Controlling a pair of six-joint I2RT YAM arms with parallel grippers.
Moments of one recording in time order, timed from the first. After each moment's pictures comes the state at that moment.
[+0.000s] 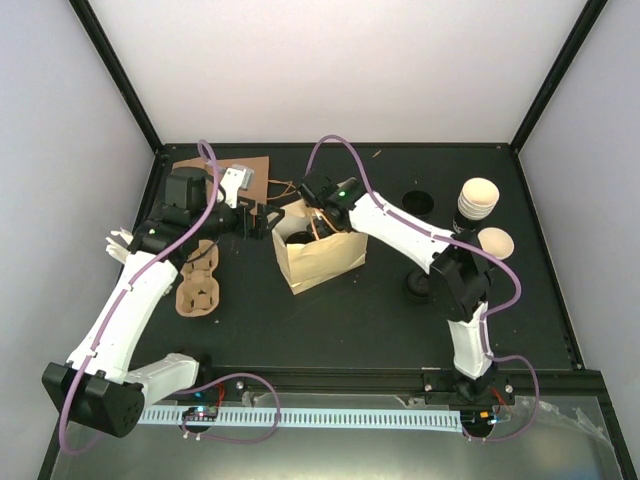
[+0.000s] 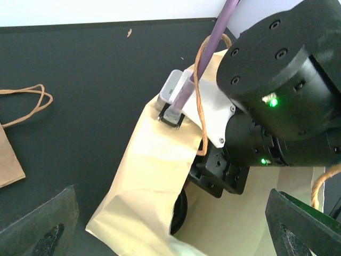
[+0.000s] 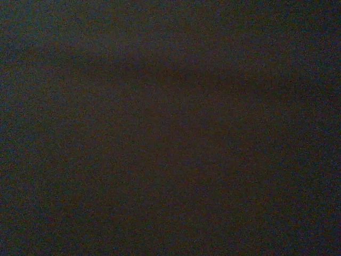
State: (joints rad) left arm -0.25 1.10 1.14 -0.62 0.51 -0.15; right arm 0.82 2.03 1.79 -1.02 0.26 0.13
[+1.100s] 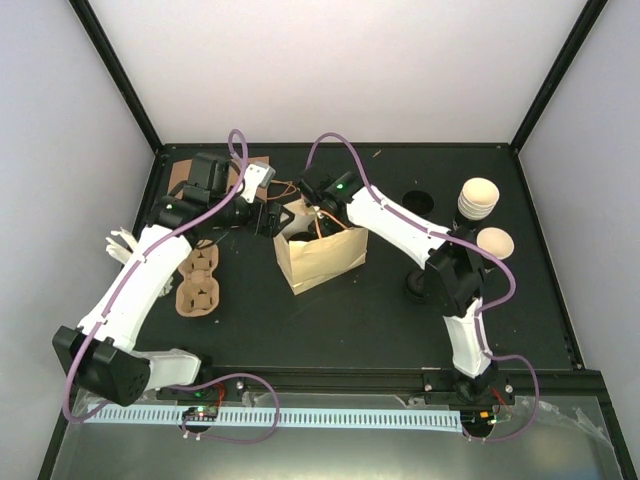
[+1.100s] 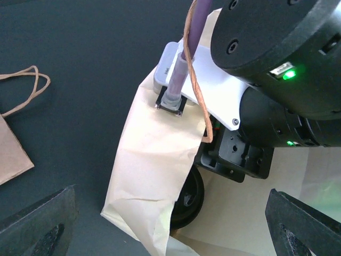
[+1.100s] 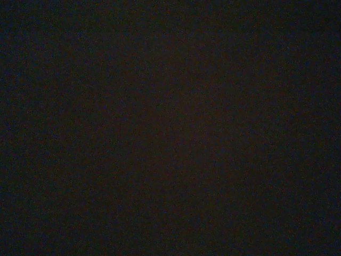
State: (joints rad) left arm -0.33 1.25 1.29 -0.79 0.43 -0.03; right arm 0.80 2.07 1.89 -1.14 0.22 0.09
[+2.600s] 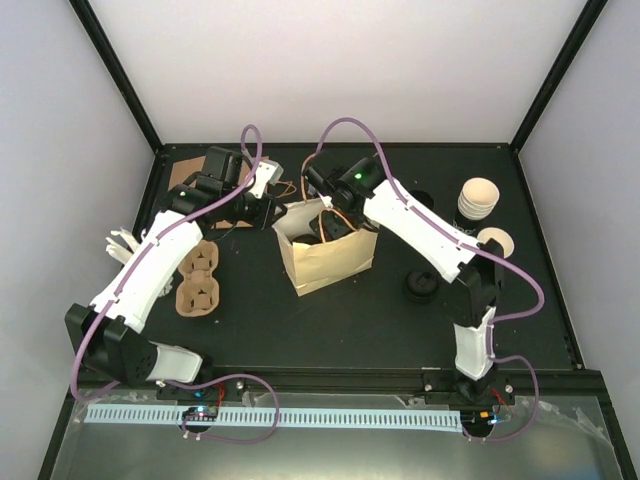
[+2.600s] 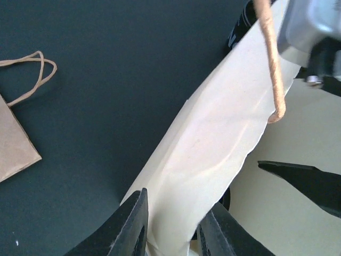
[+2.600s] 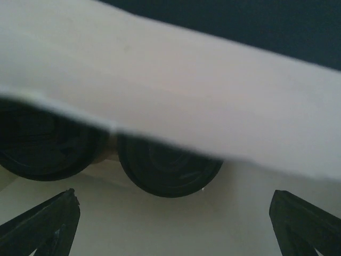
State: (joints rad) left arm -0.36 1.36 1.36 -0.83 0.36 -0.02; right arm 0.81 1.96 2.02 -1.35 0.21 0.11
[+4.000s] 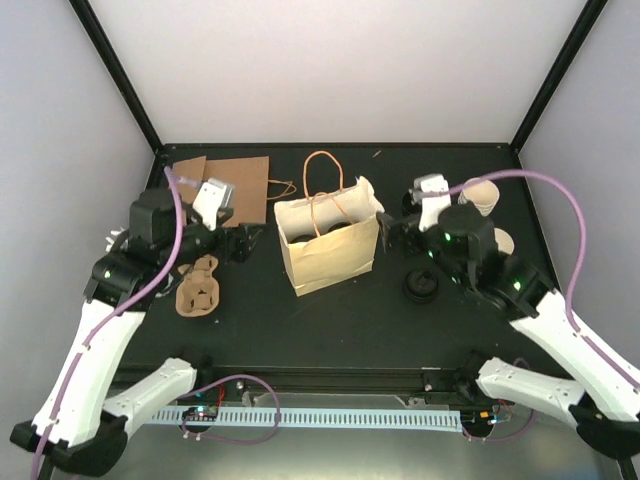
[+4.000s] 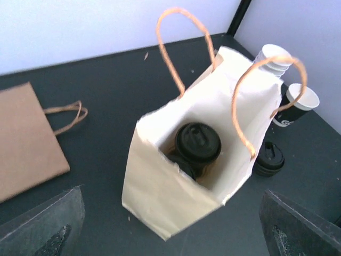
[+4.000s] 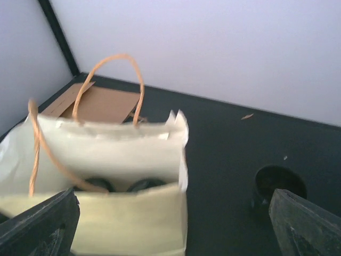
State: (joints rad) left arm -0.36 0.93 1.31 -0.87 0.31 -0.09; right arm 0.81 0.99 1.26 -0.64 0.37 0.21
